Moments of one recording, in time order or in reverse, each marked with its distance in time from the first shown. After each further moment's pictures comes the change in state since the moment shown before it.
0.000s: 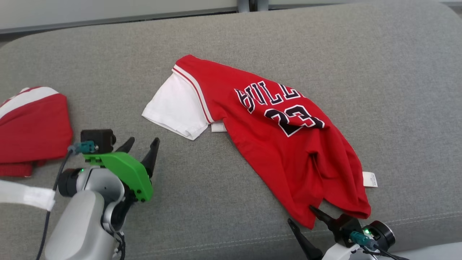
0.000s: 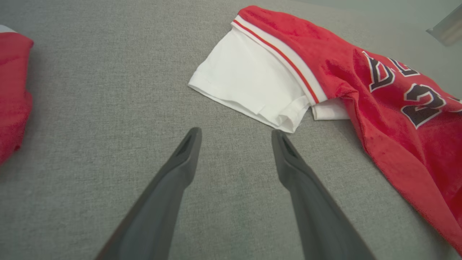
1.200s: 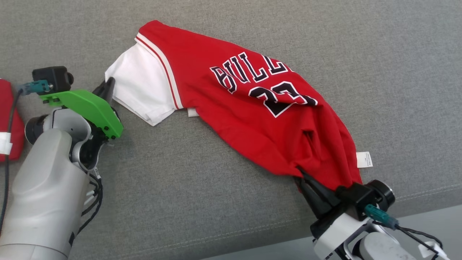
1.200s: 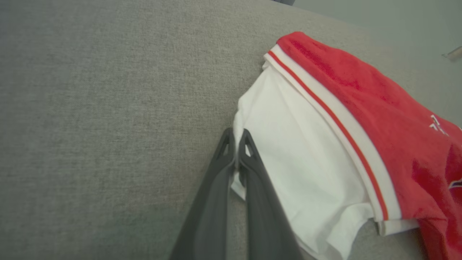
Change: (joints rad) left arm -0.415 0.041 -0.092 0.439 -0.211 -0.041 -0.131; right arm -0.130 -0.032 0.050 -0.110 0.066 0.001 -0.089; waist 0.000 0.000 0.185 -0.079
